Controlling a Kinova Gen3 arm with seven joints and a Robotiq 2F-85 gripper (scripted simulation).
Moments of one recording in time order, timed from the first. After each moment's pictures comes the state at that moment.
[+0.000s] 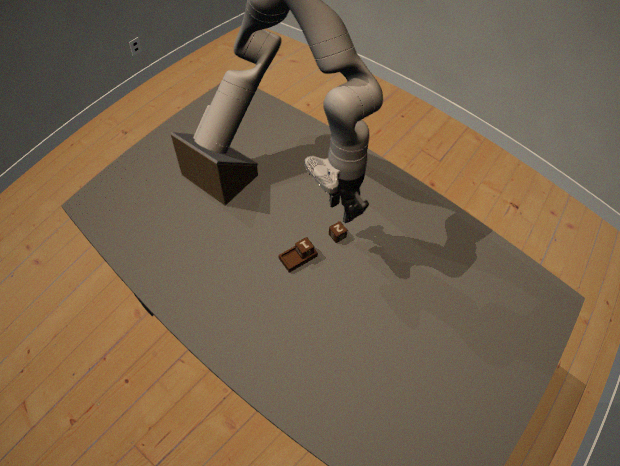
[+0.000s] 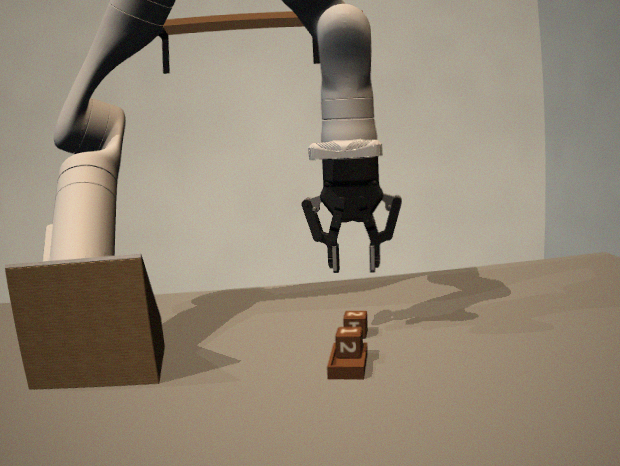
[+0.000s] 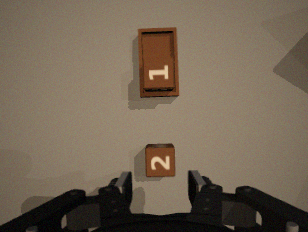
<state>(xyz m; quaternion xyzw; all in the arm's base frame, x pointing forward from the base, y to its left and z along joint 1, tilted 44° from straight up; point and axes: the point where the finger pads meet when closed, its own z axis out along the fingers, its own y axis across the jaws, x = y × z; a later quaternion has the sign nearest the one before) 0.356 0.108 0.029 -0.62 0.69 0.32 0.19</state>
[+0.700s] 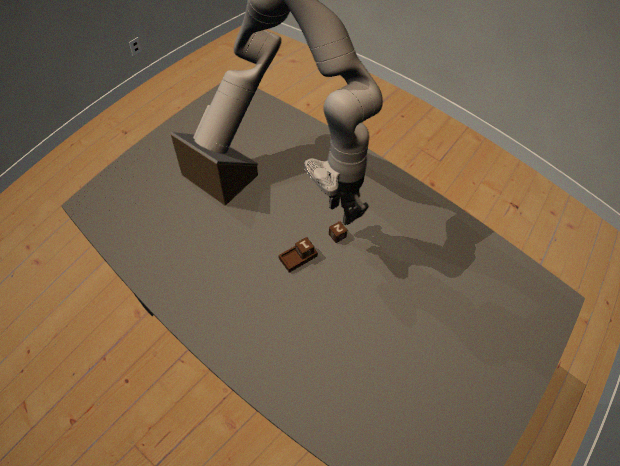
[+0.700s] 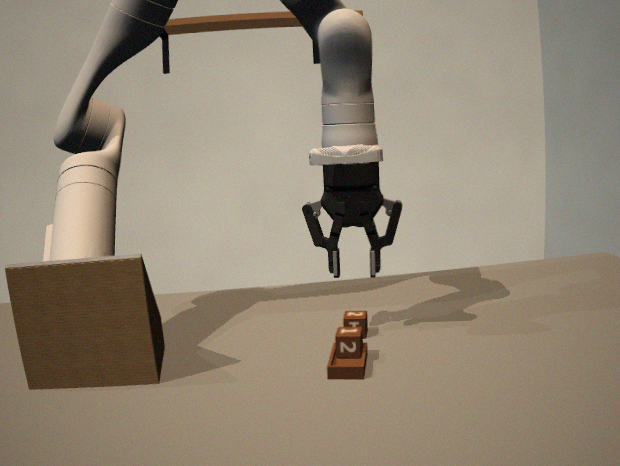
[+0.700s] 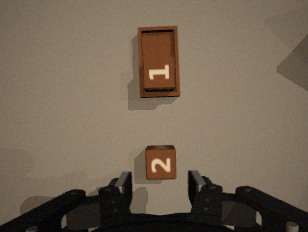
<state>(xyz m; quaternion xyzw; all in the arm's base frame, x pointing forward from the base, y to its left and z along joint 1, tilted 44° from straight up) 0.356 0.112 0.024 -0.62 0.69 0.32 0.18</state>
